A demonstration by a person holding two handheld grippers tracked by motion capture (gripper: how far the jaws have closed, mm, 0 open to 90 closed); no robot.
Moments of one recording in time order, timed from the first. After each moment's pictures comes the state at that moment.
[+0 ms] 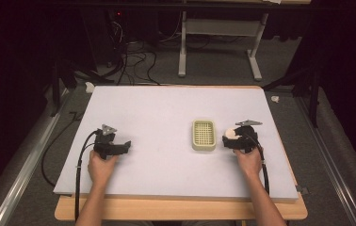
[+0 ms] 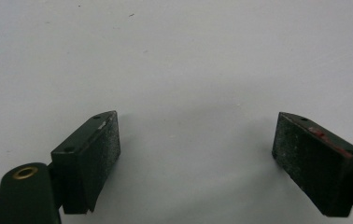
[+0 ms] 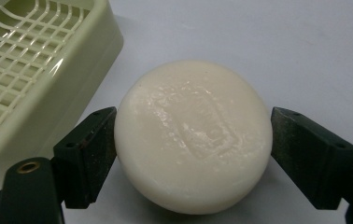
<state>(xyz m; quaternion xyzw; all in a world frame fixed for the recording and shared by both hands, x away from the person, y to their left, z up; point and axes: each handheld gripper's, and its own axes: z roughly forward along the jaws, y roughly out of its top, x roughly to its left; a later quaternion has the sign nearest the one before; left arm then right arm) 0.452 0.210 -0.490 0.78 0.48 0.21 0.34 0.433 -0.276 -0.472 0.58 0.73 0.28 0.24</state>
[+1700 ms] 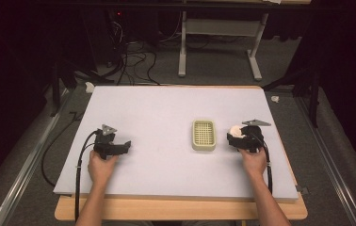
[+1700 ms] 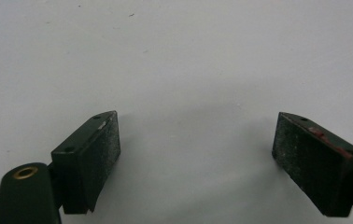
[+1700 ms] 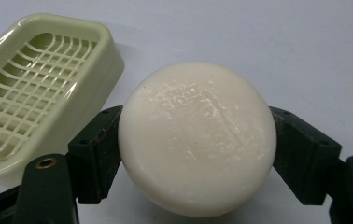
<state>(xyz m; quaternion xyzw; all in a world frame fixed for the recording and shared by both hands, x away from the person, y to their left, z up) 0.452 0.210 -0.490 0.78 0.48 0.21 0.34 0.420 -0.287 -0.456 0.59 0.70 0.32 0.25</state>
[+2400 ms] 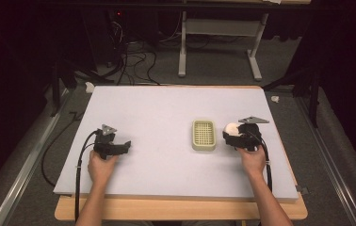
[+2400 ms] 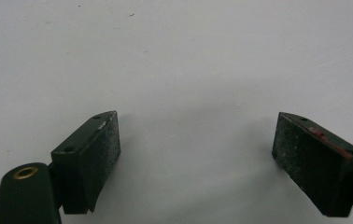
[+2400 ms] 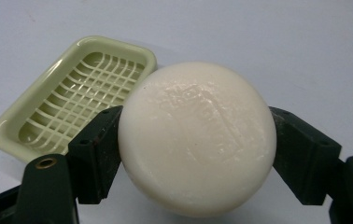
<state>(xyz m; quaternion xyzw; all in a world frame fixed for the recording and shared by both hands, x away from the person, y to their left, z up) 0.452 0.210 -0.490 0.78 0.48 0.21 0.34 0.415 -0.271 -0.433 0.55 0.72 0.34 0.24</state>
